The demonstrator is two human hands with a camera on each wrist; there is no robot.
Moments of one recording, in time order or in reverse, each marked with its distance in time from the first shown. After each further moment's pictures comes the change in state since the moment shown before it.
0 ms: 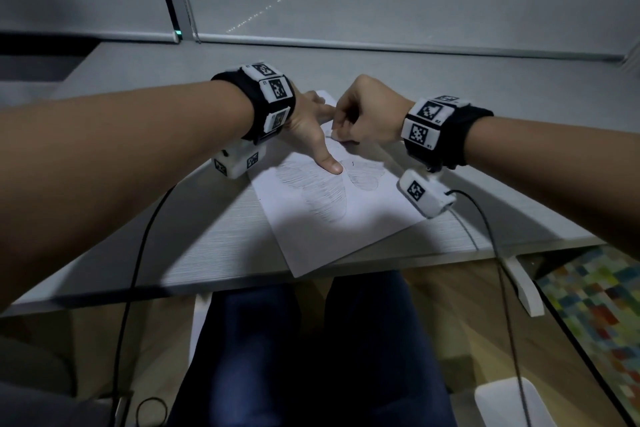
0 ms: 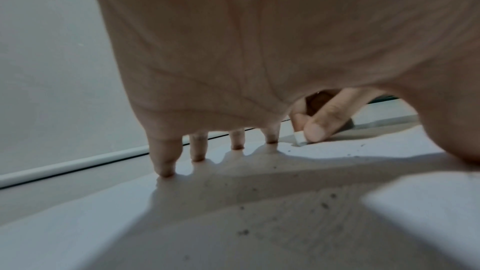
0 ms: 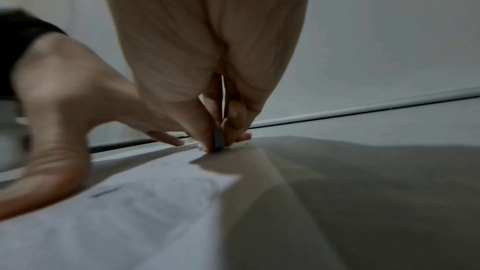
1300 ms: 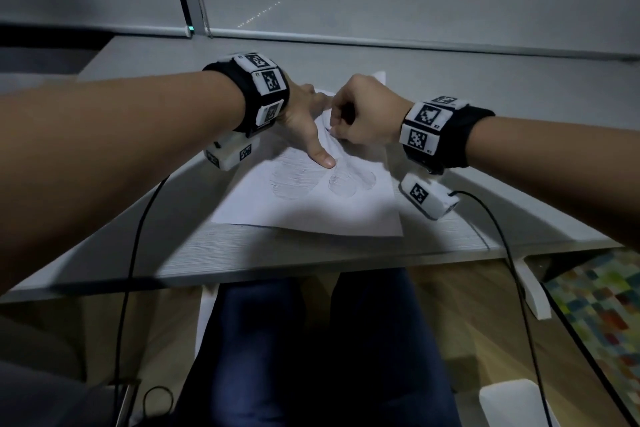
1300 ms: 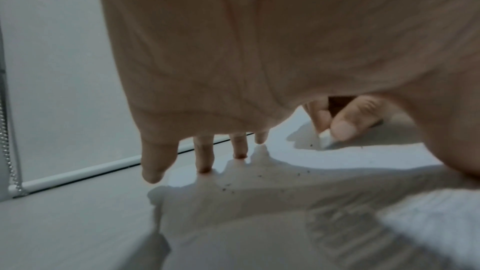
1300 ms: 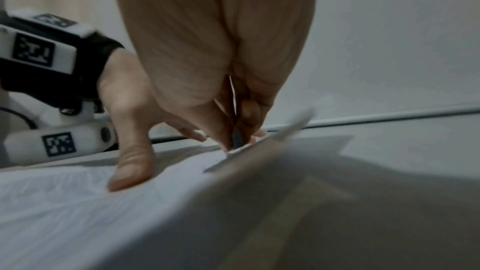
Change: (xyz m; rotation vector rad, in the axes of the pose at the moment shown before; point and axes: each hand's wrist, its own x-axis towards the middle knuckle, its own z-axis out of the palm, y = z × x) left_hand -0.003 -0.021 0.001 -0.017 0.017 -0.095; right_hand 0.007 -0.016 0.011 -0.101 0.019 -0.053
